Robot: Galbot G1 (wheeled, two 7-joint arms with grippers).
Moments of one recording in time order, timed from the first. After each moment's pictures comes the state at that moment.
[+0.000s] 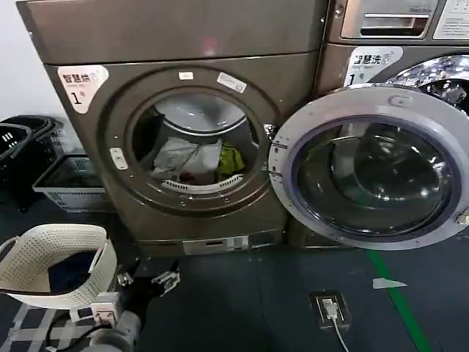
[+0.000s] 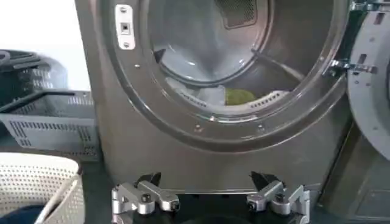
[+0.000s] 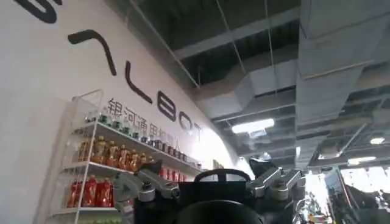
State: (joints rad) left arm 1.54 -1.38 -0.49 -2.38 -0.25 0.73 -0.19; right arm -1.74 0.79 2.56 1.73 0.82 -0.46 -0.09
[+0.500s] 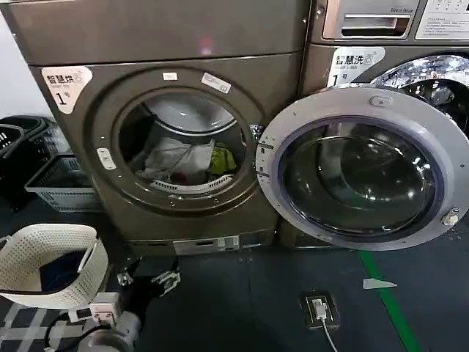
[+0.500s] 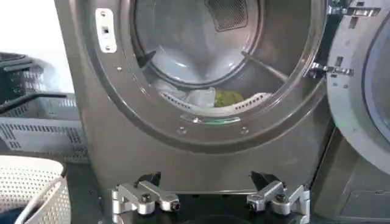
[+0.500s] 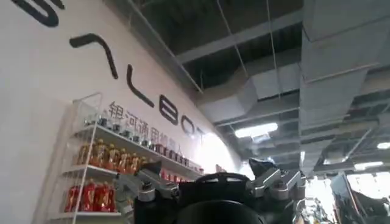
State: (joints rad) left arm 1.54 -1.38 -0.49 -2.40 -0.25 0.73 -0.19; right arm -1.75 0.80 2.56 1.73 0.85 -0.41 -0.11
